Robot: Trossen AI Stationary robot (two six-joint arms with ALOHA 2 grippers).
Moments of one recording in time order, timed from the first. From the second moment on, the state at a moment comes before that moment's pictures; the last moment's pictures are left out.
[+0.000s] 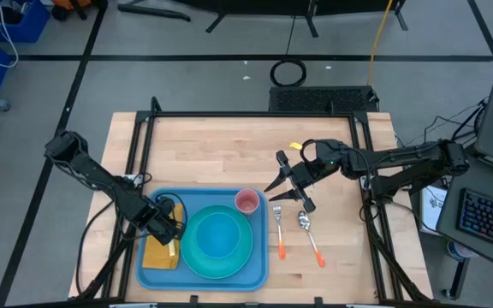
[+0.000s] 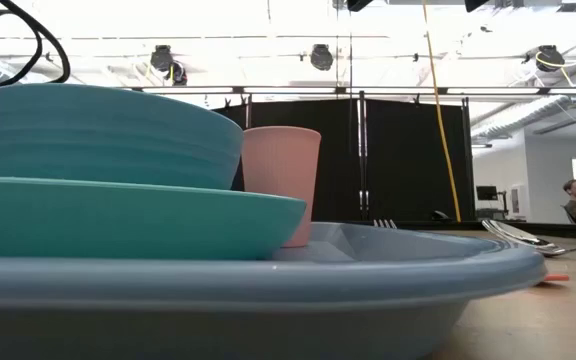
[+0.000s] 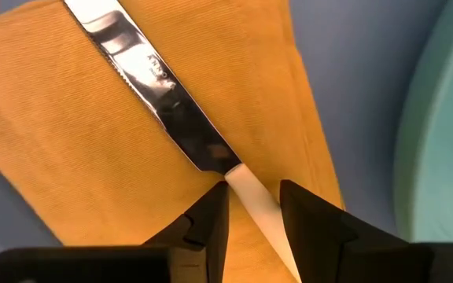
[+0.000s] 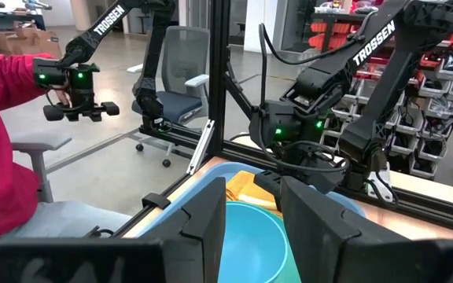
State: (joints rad) left arm -0.67 1.27 0.58 -0.72 -0.03 -1.85; right arm 0.00 1.24 0.89 0.26 -0.47 -0.09
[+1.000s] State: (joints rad) left arm -0.67 1.27 0.58 -0.58 -0.03 -1.64; right arm 0.00 1.24 0.89 0.26 -0.47 -0.09
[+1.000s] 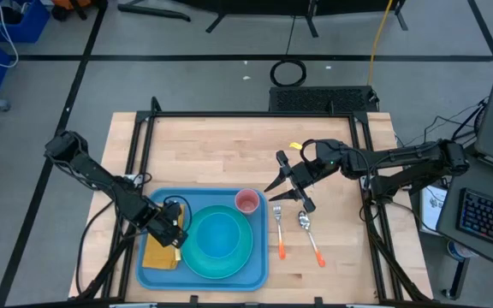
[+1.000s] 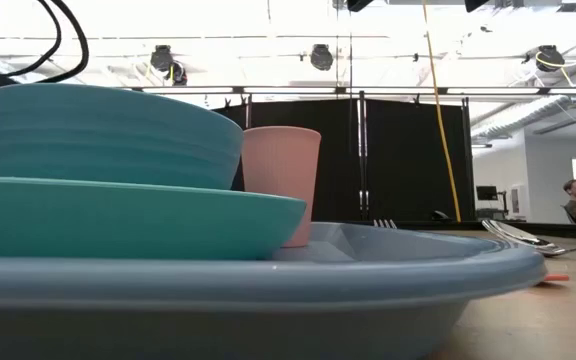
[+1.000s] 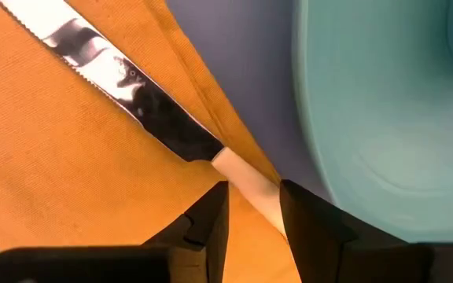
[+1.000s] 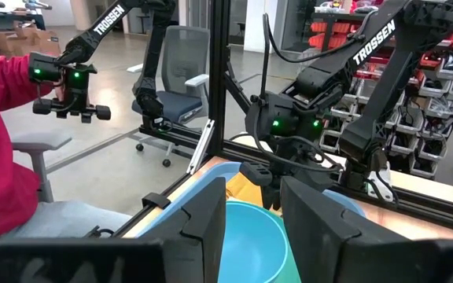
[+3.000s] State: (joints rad) left arm -0.57 1.39 0.60 -0.57 0.06 -1.65; right arm 0.00 1.24 0.89 0.25 -0.47 -0.09
